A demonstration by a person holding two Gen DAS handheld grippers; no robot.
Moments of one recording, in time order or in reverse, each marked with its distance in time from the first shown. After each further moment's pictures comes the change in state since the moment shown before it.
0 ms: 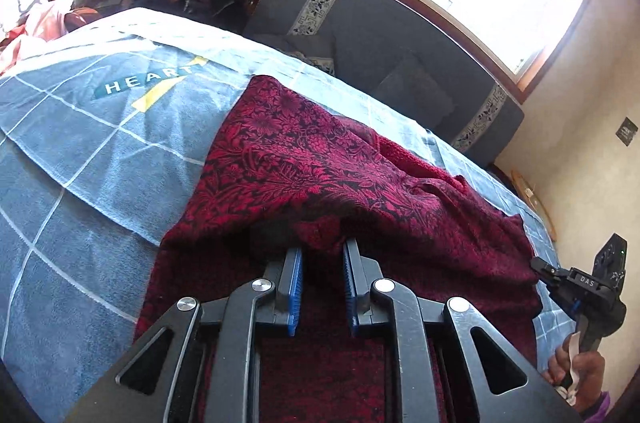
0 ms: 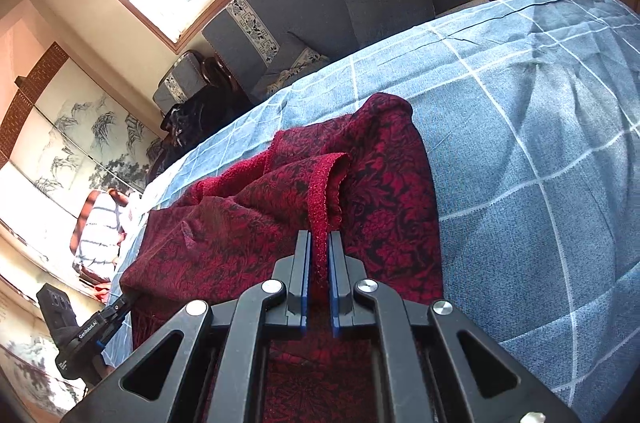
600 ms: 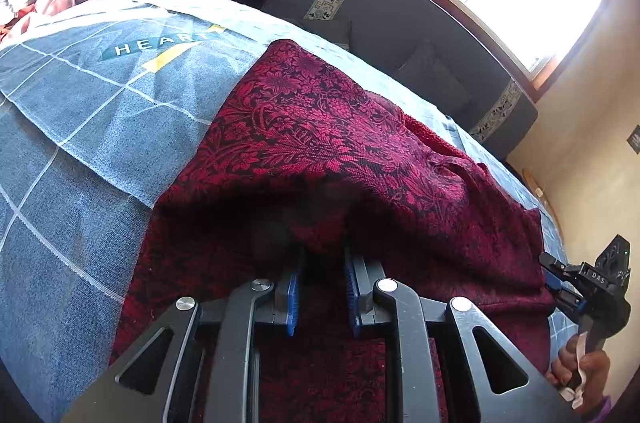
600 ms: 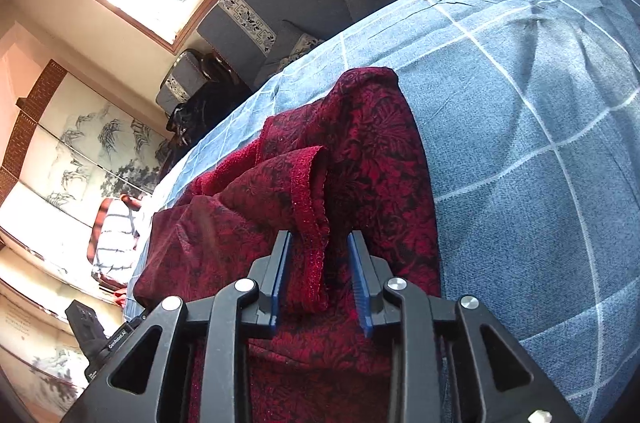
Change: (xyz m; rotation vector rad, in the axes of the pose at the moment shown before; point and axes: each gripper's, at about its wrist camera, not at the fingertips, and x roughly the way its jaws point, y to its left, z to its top) left arm 0.018 0.003 -0.018 -0.028 0.040 0.031; right arm 0.020 -0.020 -0.005 0.073 0.064 0.052
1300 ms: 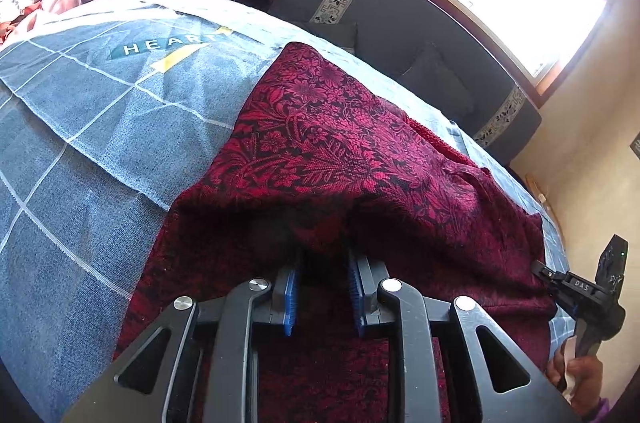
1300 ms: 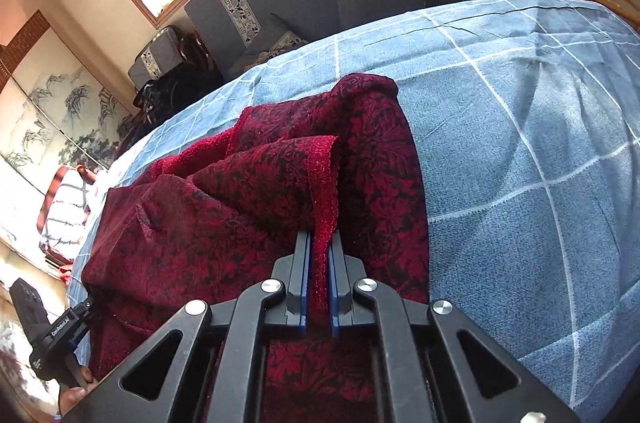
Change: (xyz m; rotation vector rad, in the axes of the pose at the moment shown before) left arm -0.004 0.000 -0.001 -0.009 -0.017 0.017; right arm 0.011 0.017 -0.001 -0.142 -0.015 -0.181
